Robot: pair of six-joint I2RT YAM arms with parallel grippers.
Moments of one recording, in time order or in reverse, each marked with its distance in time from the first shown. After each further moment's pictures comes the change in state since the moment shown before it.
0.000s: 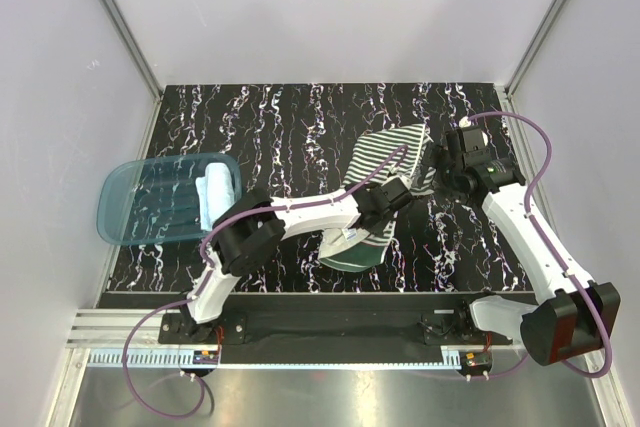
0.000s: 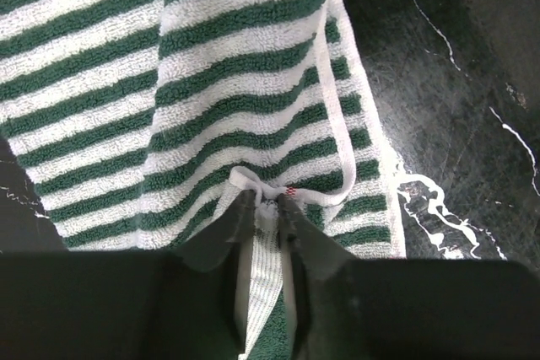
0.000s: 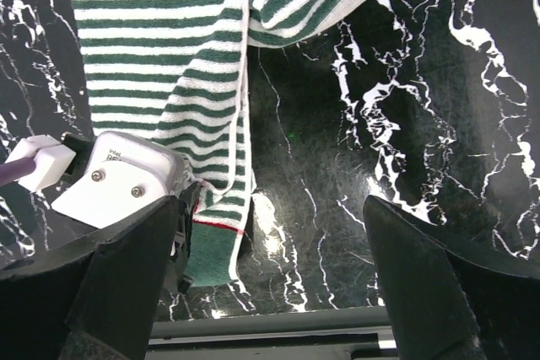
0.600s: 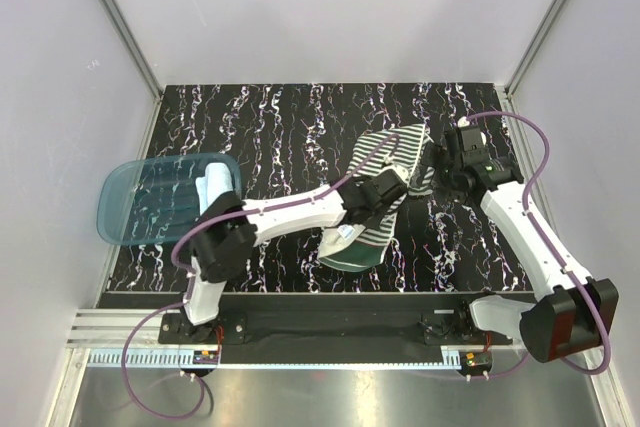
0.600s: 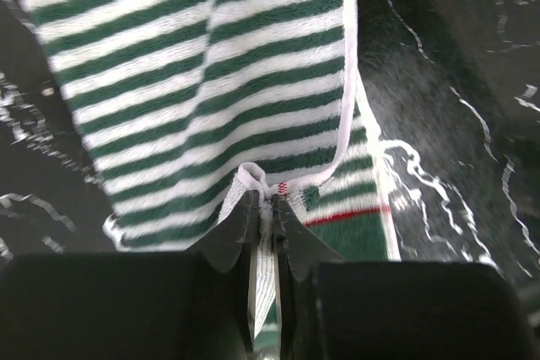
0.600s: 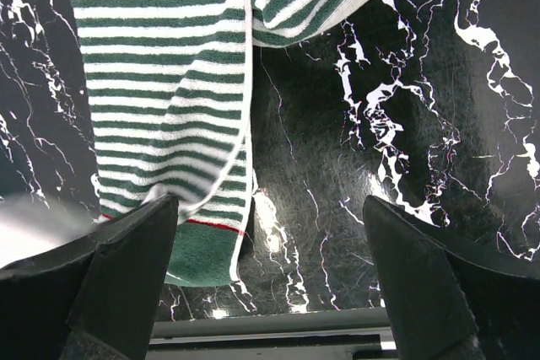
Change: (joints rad) left arm 0.000 -0.117 -0.026 -0.040 -0.014 0.000; right arm -0.001 0.010 -0.001 0.006 -0.006 0.000
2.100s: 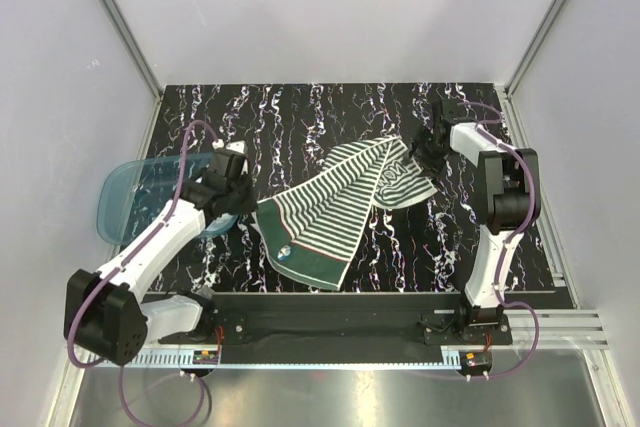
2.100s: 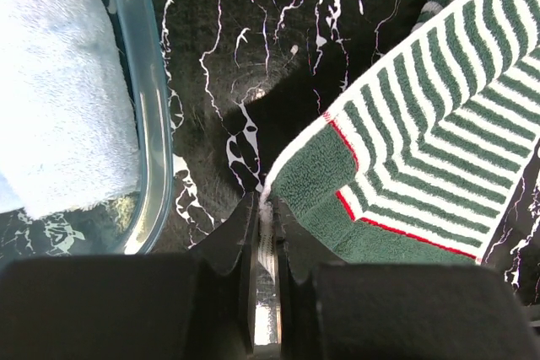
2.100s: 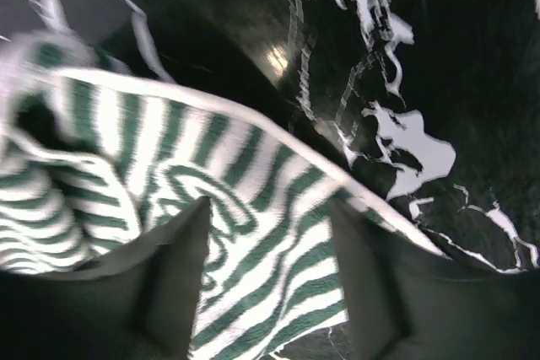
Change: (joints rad) left arm 0.703 -0.838 -0.718 -0.009 0.235 -0.090; right arm -0.180 0.846 0.385 0.252 -0.259 0.016
